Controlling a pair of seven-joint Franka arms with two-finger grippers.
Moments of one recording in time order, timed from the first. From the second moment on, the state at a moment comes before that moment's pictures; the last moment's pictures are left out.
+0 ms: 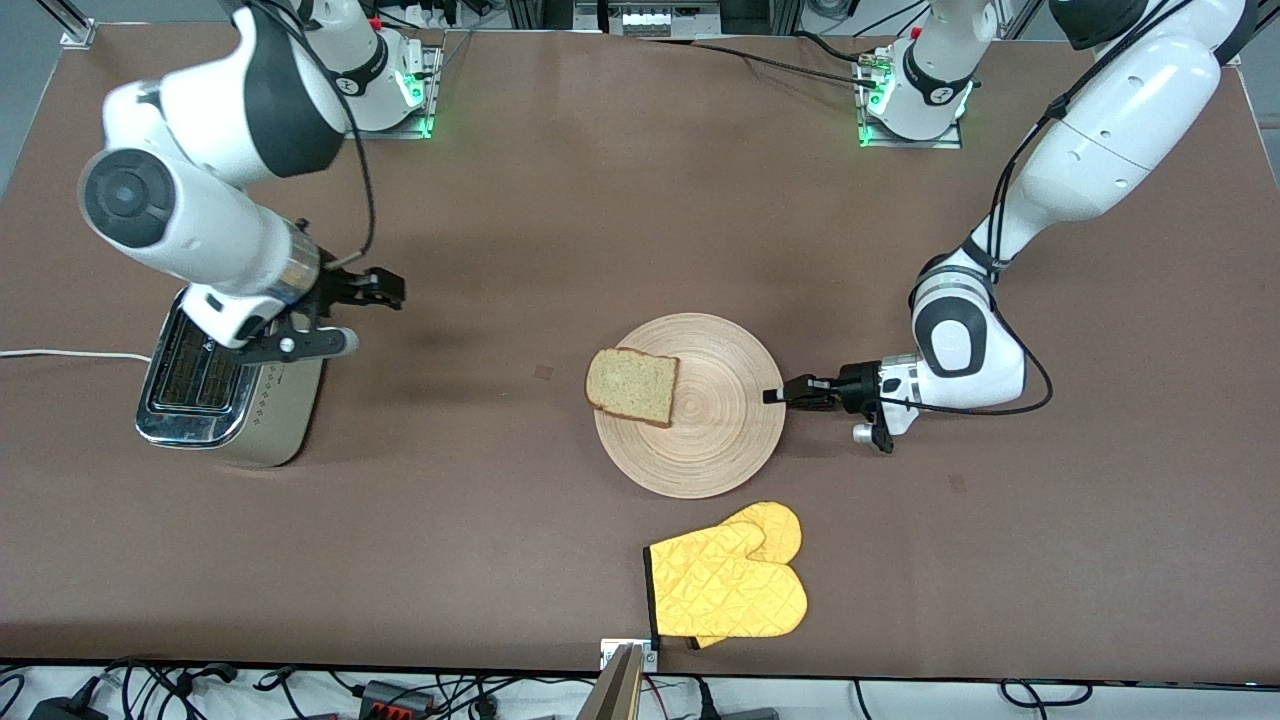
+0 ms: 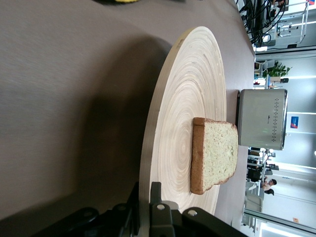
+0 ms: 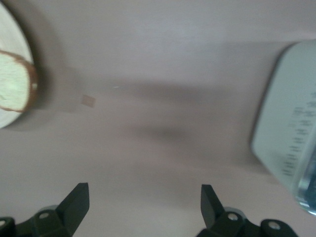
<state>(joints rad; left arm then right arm) 0.25 0.82 -0.53 -1.83 -1.10 2.37 0.77 0.31 0.25 -0.01 -1.69 0.11 1.79 0.17</state>
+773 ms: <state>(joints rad) 0.23 0.81 -0.54 -1.84 -1.12 2.40 0.77 0.34 0.32 -0.01 -1.69 0.15 1.84 0.19</state>
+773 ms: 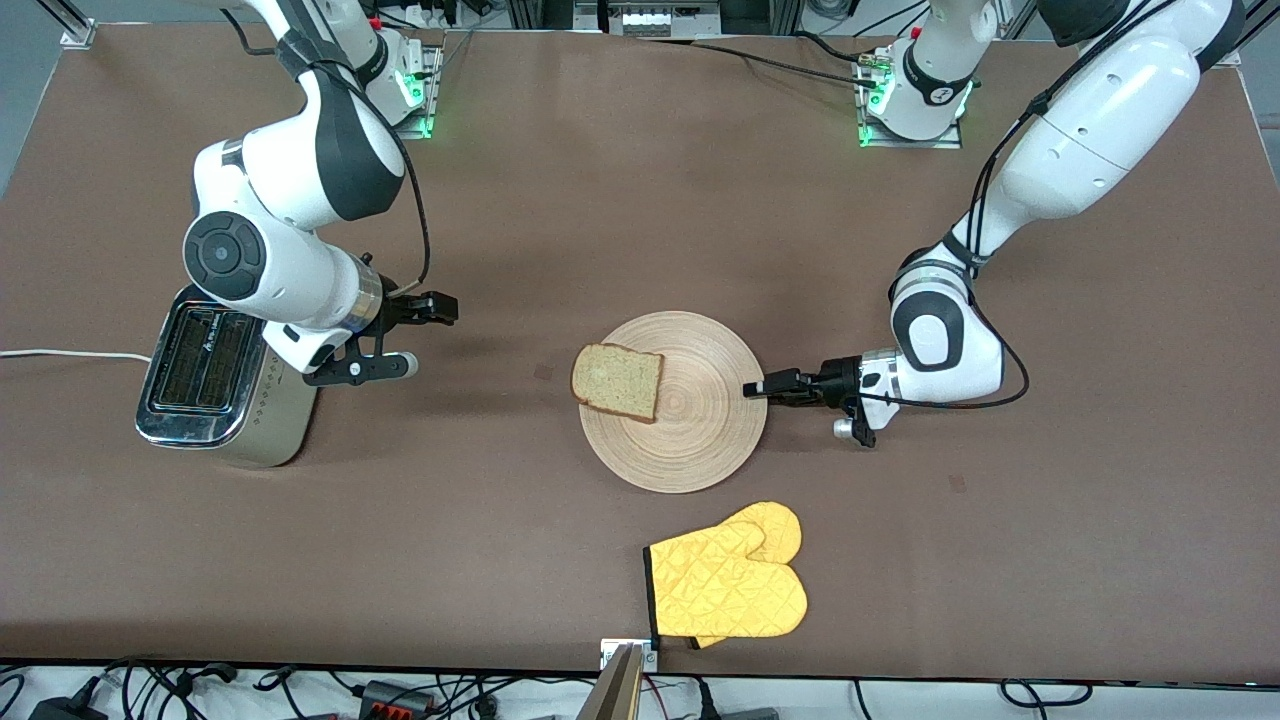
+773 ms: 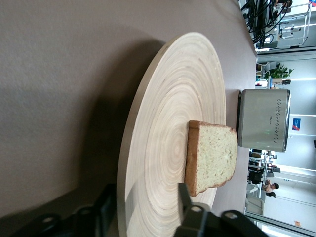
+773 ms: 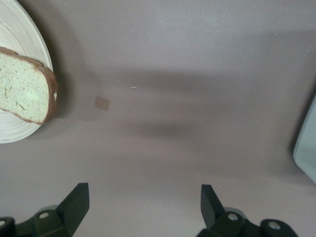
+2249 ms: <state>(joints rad) 0.36 0.67 -0.53 -1.42 -0.10 1.84 0.59 0.54 0.68 0.00 -1.65 0.60 2.36 0.19</state>
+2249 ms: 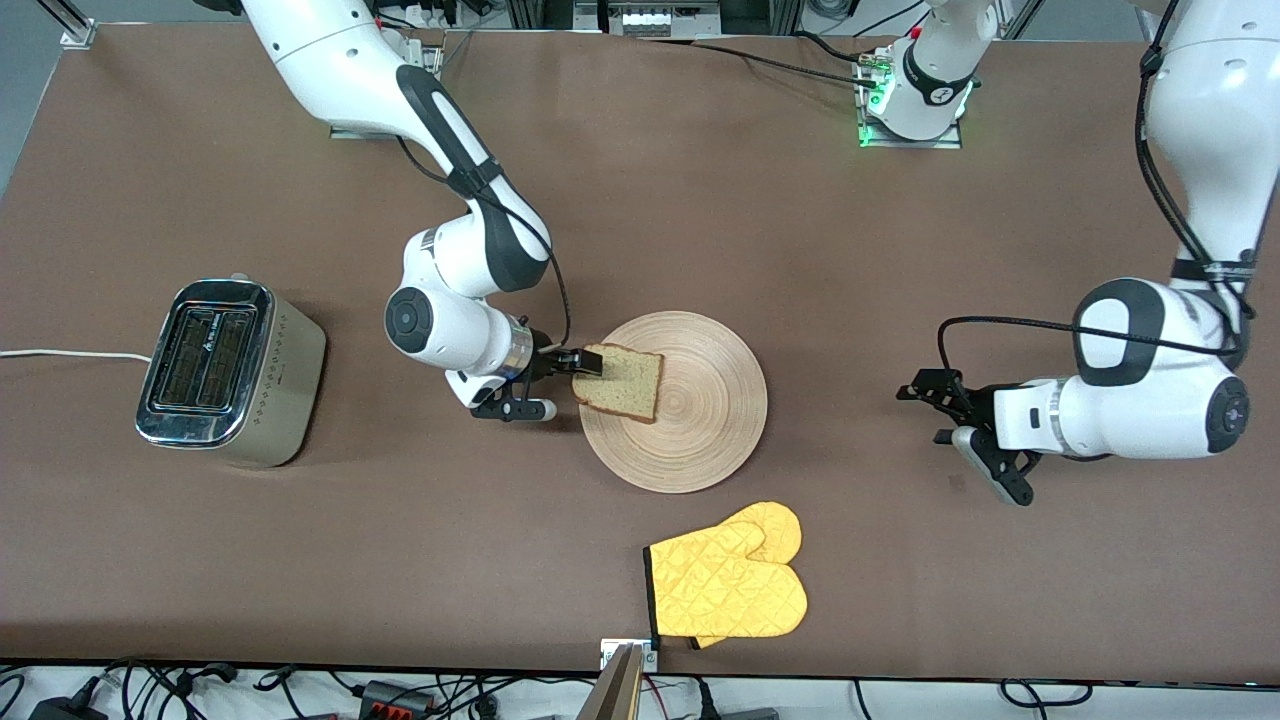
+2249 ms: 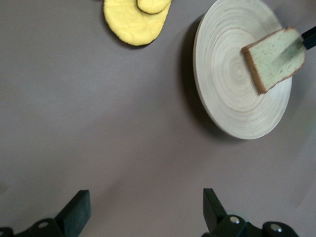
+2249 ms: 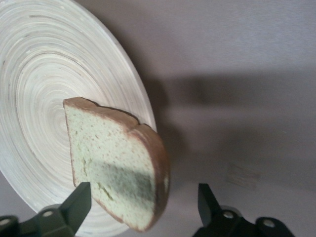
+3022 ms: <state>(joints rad) 0.29 0.47 -0.53 -1.25 0.25 1.50 0.47 0.55 0.70 -0.01 -1.63 0.61 2.38 0.20</state>
